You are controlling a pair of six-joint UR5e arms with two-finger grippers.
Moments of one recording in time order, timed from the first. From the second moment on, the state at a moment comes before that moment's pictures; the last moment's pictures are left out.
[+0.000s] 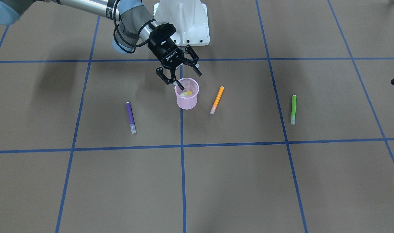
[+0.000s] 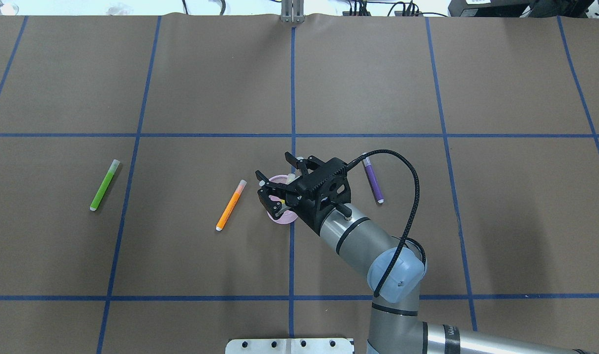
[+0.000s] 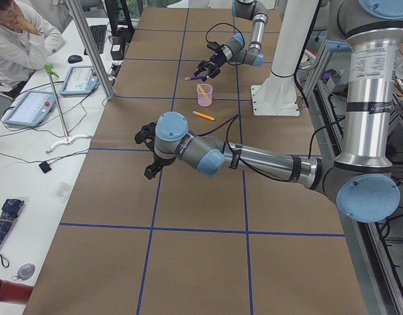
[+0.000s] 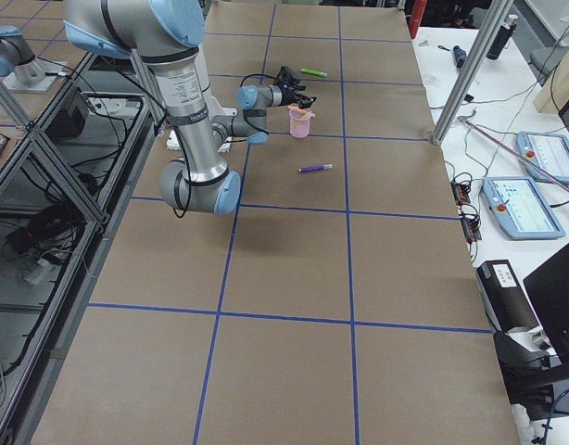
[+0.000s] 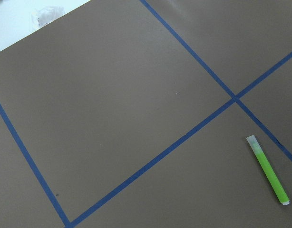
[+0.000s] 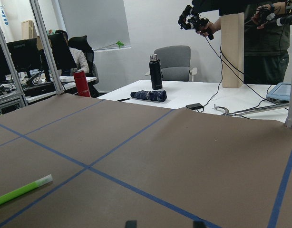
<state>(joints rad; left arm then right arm) -1.46 -1.56 -1.76 -1.99 -2.46 0.13 0.24 -1.01 1.55 -0.34 1.01 0.62</state>
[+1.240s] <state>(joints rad) -1.11 -1.56 -1.76 -2.18 -2.31 -0.44 0.86 -1.10 1.84 -1.29 1.99 0.93</state>
